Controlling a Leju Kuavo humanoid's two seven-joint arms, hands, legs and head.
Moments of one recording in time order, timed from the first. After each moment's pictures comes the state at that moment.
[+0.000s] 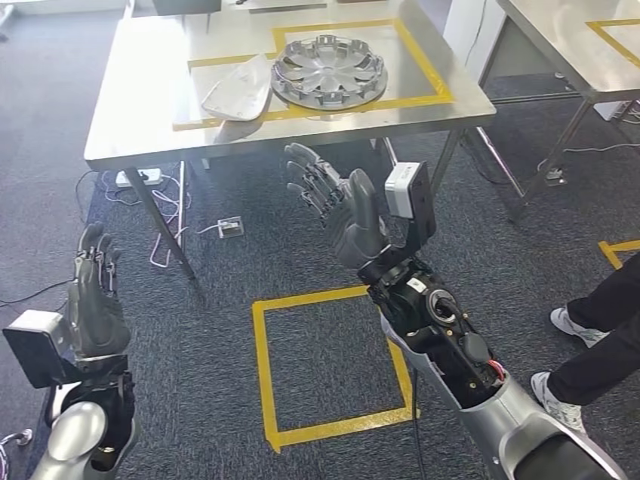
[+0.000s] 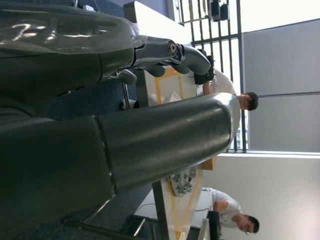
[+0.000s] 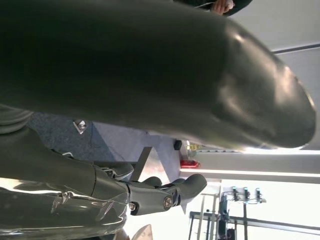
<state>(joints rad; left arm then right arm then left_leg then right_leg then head) -0.25 0.08 -0.47 -1.51 0.22 0.43 -0.35 -0.43 -0.08 0.52 -1.59 -0.36 0.06 -0.07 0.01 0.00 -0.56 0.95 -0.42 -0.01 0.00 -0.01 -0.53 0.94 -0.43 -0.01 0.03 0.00</state>
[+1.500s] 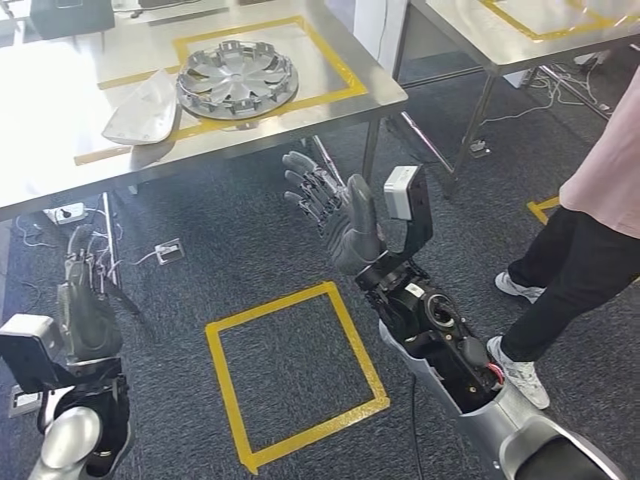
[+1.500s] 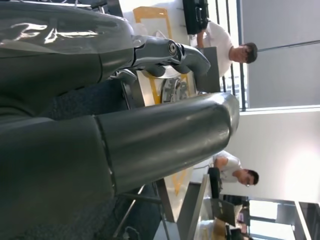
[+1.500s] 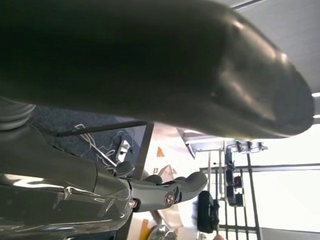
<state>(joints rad) -0.24 0.08 -0.47 -1.54 0.20 0.45 -0.33 -0.41 -0.09 0.52 -1.61 -0.39 0.05 -0.06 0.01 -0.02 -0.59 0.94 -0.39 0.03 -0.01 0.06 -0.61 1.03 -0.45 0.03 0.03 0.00</state>
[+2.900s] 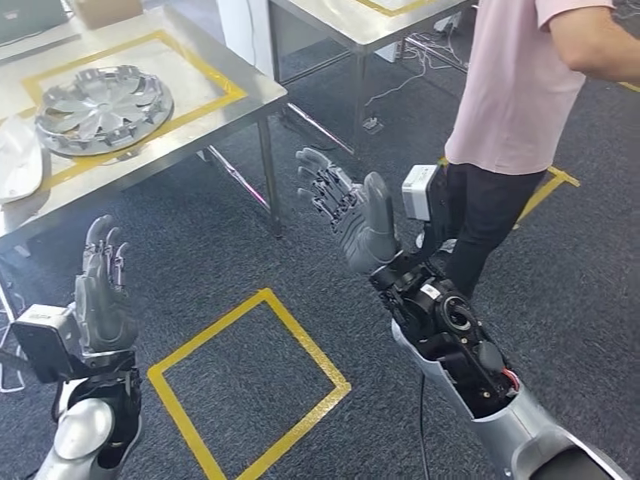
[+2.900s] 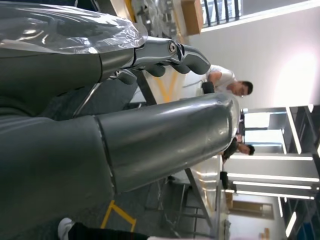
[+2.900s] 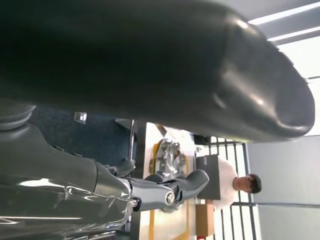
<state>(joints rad) -0.23 0.09 -0.47 -1.57 0.19 0.45 -0.31 -0.42 -0.09 0.52 -1.62 -0.39 0.06 -0.05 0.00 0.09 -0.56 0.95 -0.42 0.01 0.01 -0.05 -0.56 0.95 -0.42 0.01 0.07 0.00</state>
